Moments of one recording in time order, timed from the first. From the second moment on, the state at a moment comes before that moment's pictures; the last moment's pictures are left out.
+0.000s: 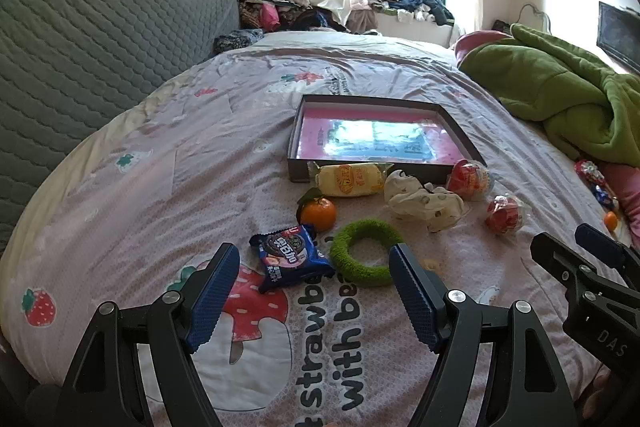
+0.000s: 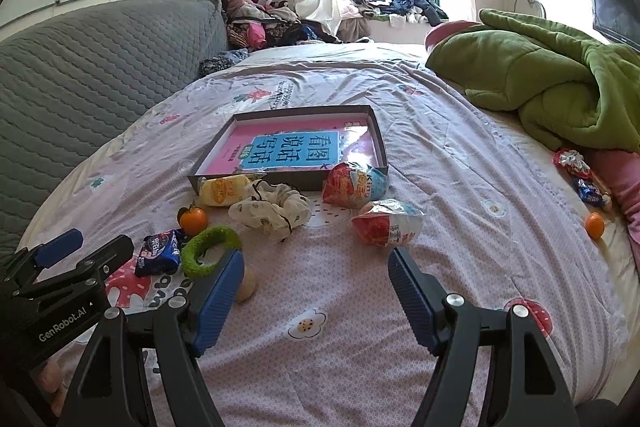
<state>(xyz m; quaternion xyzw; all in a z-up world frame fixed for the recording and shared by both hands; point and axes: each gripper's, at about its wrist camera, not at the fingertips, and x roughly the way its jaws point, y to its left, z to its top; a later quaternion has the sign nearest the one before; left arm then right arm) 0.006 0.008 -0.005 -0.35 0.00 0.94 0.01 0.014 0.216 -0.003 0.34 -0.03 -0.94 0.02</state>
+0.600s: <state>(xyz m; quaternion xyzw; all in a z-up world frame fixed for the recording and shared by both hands) 0.009 0.009 -0.001 -0.34 0.00 0.94 0.01 0.017 0.216 0.001 0.34 -0.03 -0.94 0.02</state>
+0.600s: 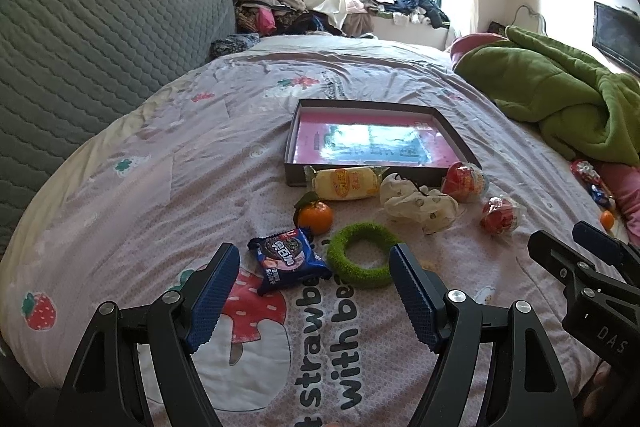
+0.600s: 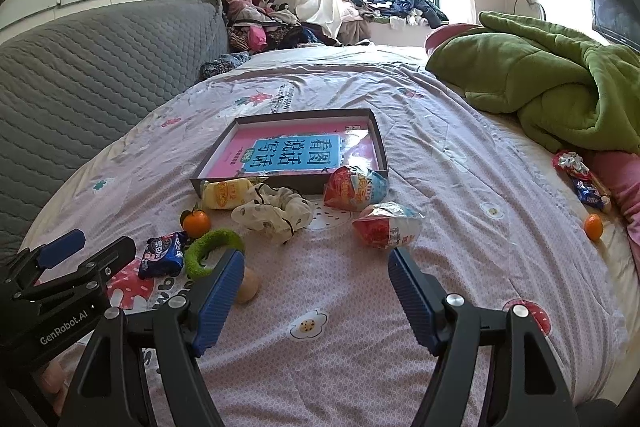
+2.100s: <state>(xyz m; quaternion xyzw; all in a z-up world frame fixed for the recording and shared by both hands) -0.043 -0.040 -0.066 -0.43 -0.04 0.90 0.04 -0.017 0.165 -0.051 0.40 0.00 -0.91 0.07</state>
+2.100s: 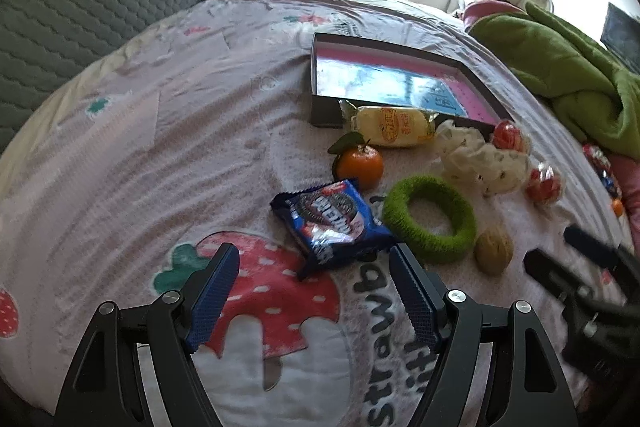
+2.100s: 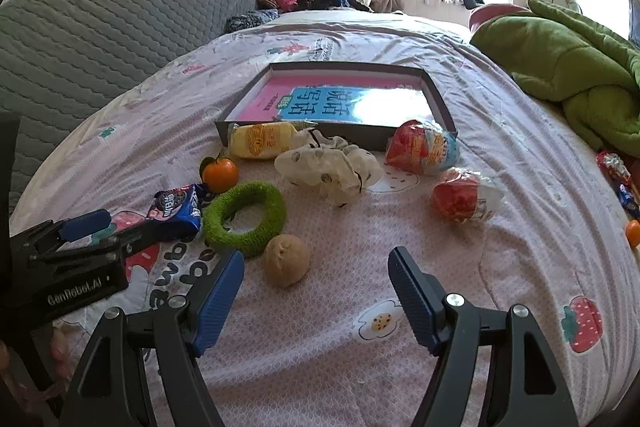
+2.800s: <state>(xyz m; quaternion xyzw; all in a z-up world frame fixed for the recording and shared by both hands) -0.096 -0.027 -0.084 -0.47 -0.05 0.88 -0.02 -0.048 0.155 -0.080 0.43 0.01 -0.90 0.07</state>
